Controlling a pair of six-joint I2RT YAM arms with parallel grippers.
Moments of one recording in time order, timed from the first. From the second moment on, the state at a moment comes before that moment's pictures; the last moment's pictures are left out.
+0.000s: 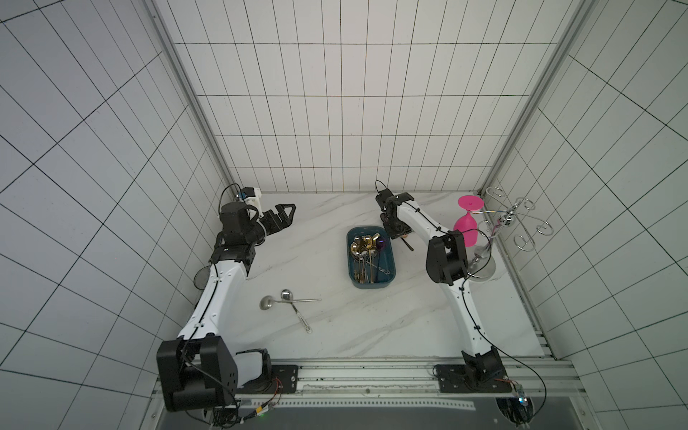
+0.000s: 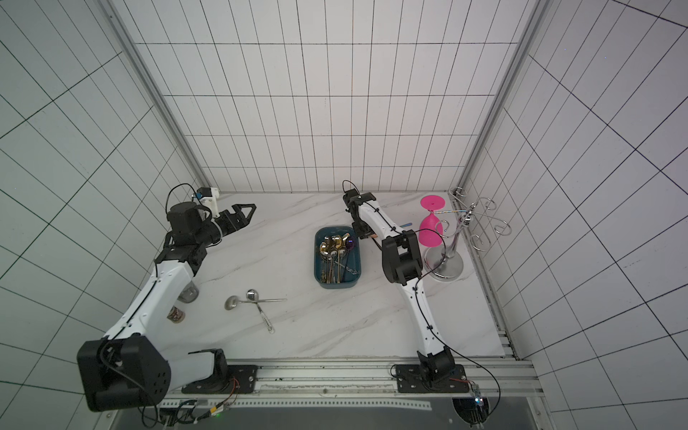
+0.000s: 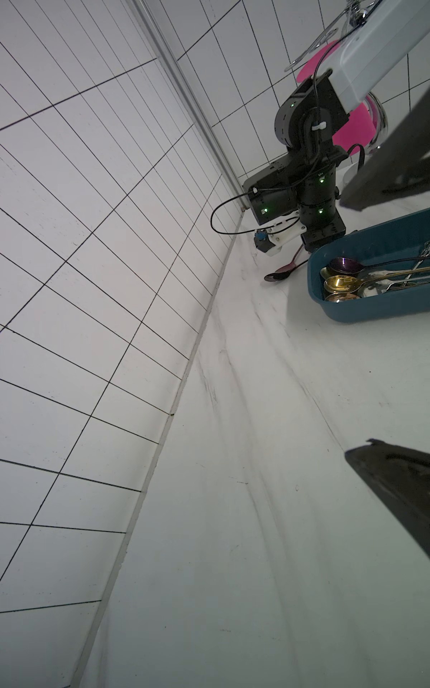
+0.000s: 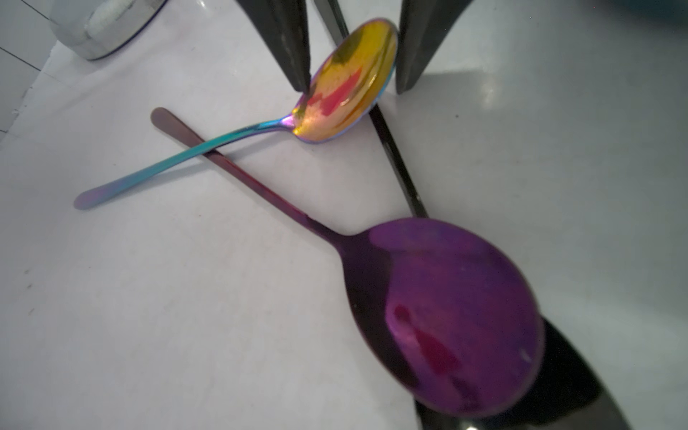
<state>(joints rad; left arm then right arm) 0.10 1.25 0.99 -0.10 0.52 -0.49 0.52 2.55 2.34 -1.23 0.39 0.12</state>
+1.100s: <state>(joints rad) 0.09 1.25 0.97 -0.07 0.53 -0.43 0.58 2.39 2.34 -1.27 0.51 0.11</state>
